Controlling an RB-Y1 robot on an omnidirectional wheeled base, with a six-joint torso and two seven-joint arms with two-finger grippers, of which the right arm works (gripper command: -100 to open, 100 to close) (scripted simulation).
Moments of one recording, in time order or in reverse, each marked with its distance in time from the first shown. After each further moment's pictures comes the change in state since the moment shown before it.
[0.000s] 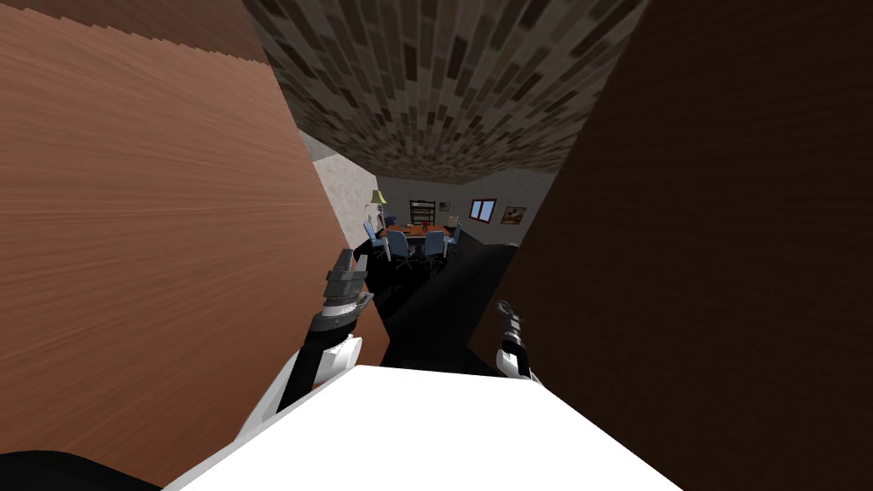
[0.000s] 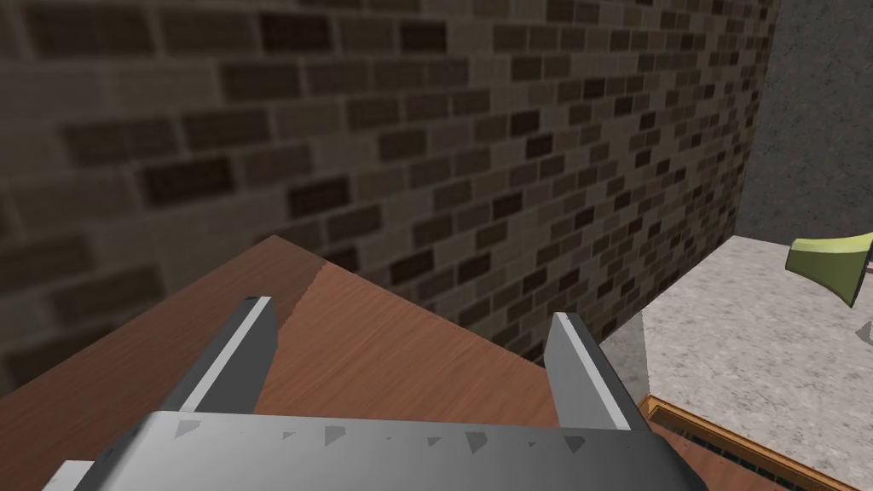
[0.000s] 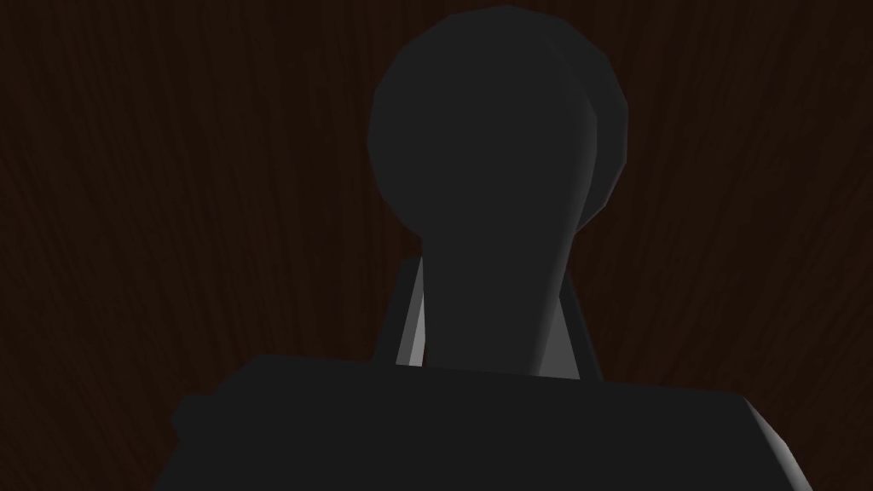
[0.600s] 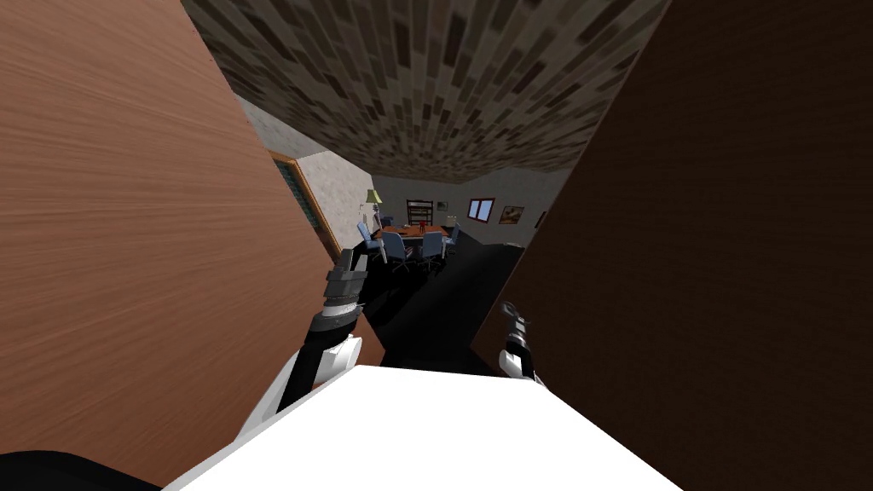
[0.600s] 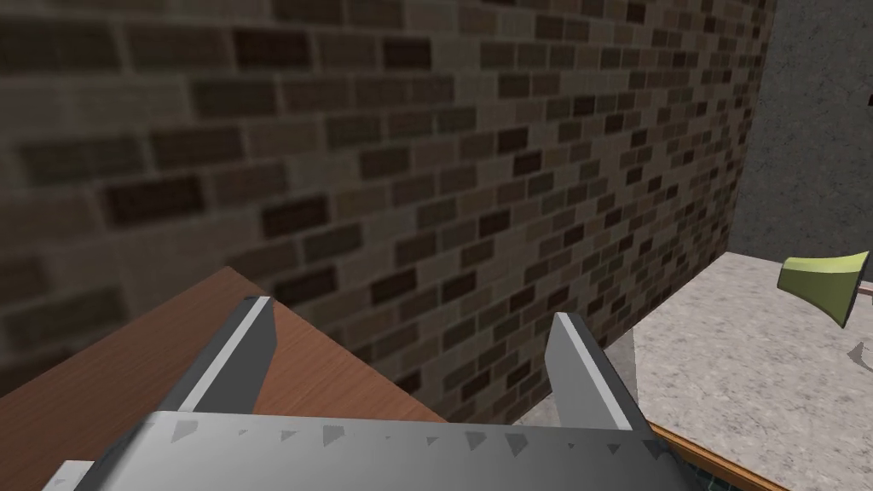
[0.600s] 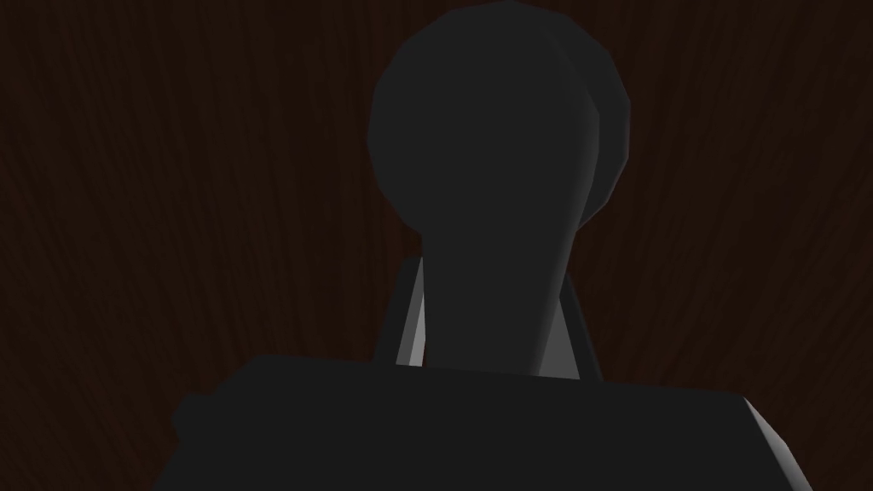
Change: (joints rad) arm 0.000 -0.011 -0.043 0.006 -0.027 0.001 0.019
